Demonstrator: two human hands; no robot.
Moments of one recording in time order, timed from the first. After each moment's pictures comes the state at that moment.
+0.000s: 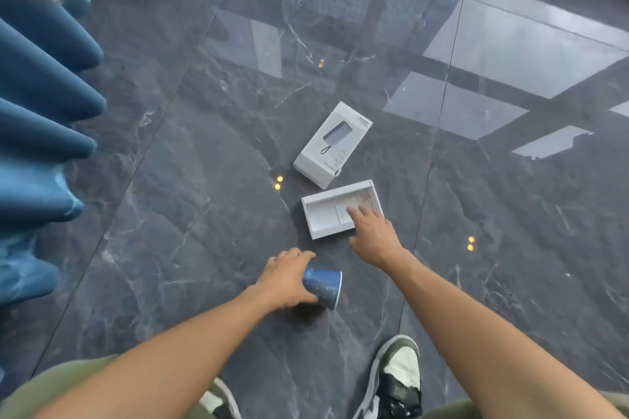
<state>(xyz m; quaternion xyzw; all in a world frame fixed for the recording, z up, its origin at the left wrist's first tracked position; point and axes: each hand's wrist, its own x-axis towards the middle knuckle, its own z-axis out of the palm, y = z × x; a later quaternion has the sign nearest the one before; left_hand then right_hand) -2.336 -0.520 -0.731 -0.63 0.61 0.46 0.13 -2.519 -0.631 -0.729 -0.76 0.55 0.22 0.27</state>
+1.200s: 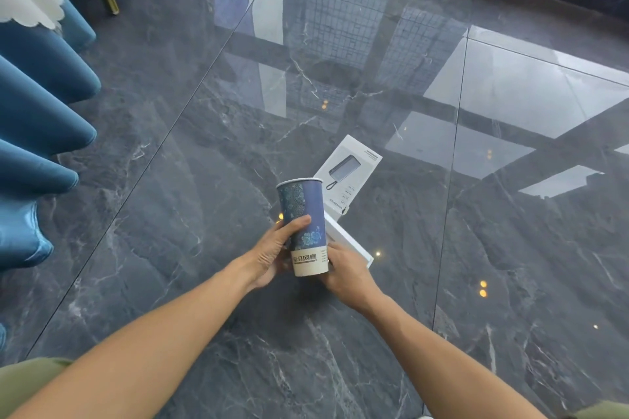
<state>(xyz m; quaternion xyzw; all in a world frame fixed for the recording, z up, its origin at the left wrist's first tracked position) -2.288 -0.632 -0.780 -0.58 0.14 0.72 -0.36 -2.468 -0.648 -0.801 -0.80 0.46 -0.02 0.39</state>
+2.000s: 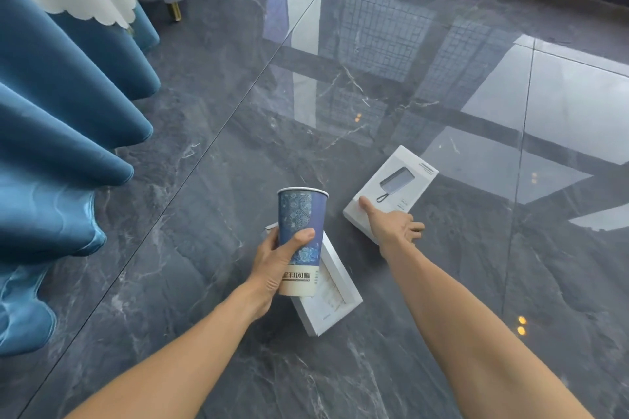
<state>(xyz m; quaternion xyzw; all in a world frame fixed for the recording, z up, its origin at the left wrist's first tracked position) -2.230 -0.592 -0.782 -0.66 0.13 0.58 -0.46 -2.392 -0.760 -0.848 -0.36 0.86 -0.03 0.37</state>
